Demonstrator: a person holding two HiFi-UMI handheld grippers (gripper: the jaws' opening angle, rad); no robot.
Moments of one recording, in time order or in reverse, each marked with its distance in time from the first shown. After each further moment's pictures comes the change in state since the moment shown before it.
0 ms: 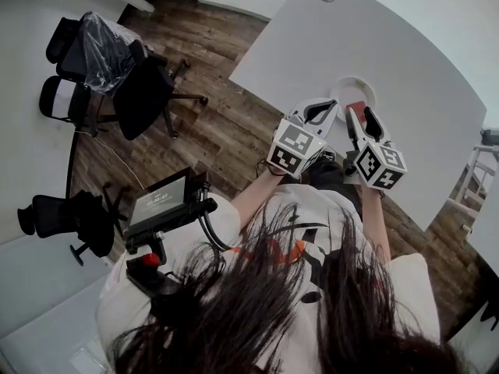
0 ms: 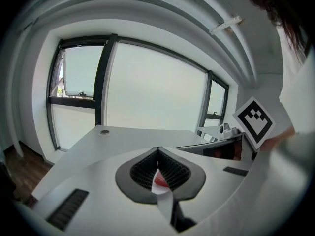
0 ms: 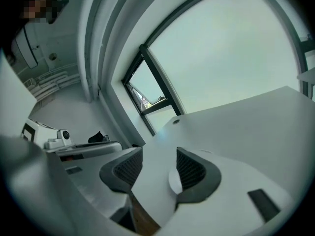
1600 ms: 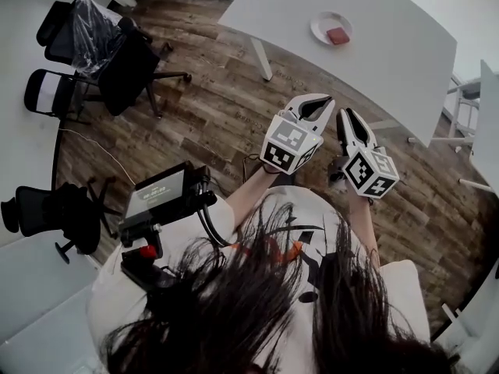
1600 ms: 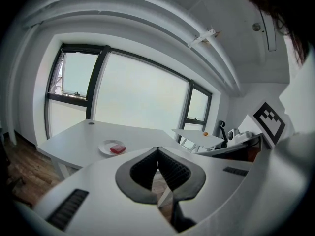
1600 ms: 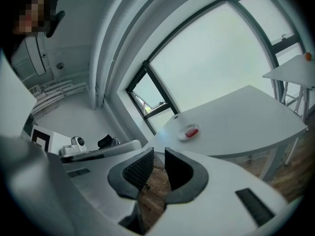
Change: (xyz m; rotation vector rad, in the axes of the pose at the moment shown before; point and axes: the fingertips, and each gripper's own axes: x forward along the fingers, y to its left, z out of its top) left arm -0.152 -0.196 -0.072 -0.020 -0.069 -0.102; right arm -0.242 0.081 -0.116 0.078 -0.076 -0.017
